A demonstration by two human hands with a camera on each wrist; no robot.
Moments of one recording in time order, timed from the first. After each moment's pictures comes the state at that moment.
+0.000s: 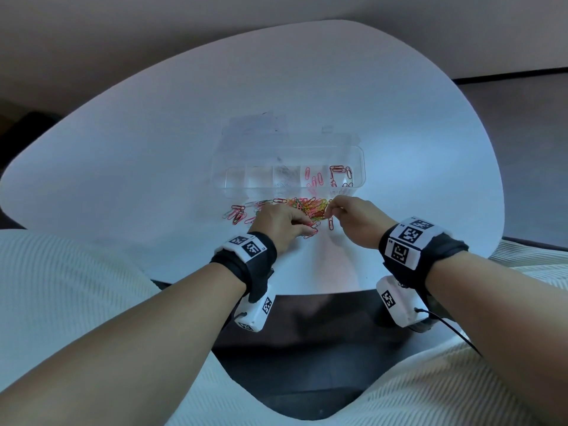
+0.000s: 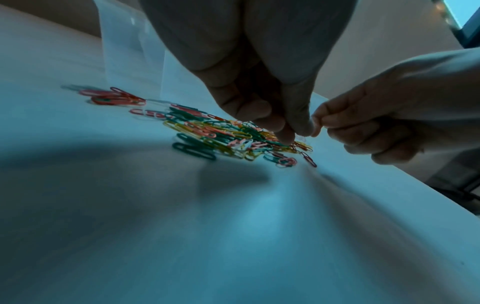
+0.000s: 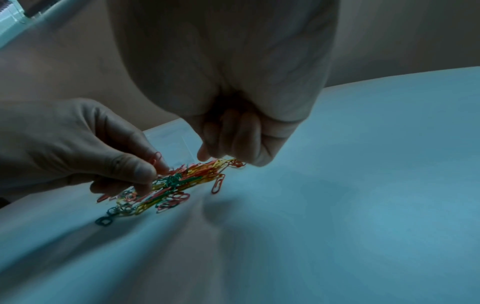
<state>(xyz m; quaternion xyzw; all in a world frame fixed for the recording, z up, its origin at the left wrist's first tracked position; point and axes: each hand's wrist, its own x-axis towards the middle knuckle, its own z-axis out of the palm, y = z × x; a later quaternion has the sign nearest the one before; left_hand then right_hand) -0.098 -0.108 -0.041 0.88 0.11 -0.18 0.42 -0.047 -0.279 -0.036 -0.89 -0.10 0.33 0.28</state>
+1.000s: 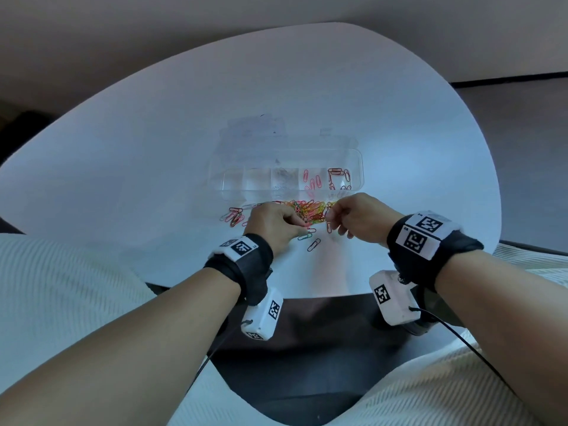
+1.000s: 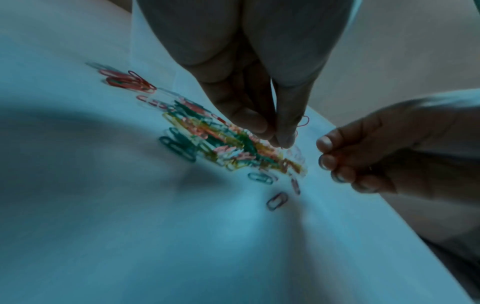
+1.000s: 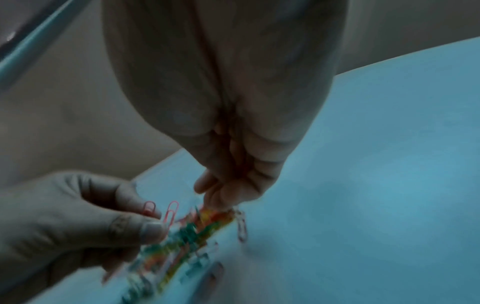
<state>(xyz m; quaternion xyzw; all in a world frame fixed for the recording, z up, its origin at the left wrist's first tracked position) -0.098 -0.109 -0.037 0.86 0.18 -0.16 0.45 -0.037 -0.280 -0.018 -0.84 -0.03 0.41 0.36</state>
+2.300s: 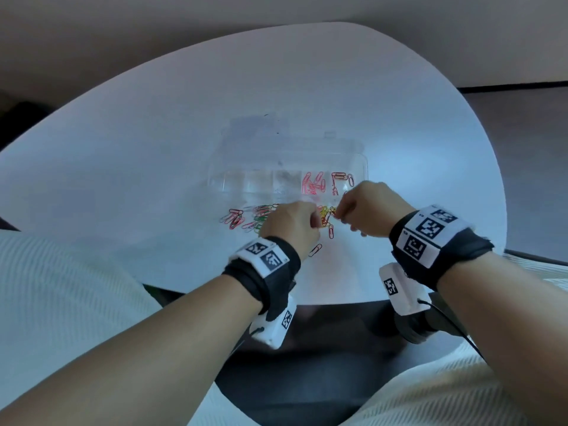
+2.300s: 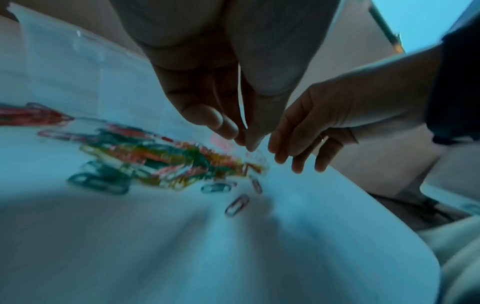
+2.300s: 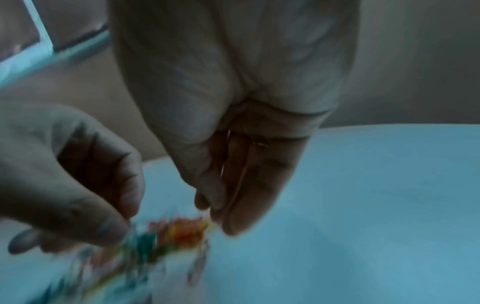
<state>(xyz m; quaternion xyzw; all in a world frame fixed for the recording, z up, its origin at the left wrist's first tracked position) -0.089 -0.134 -0.014 0.93 0.12 -0.17 0.30 -0.019 -0.277 -0.003 -0.92 -0.09 0.32 0.21</state>
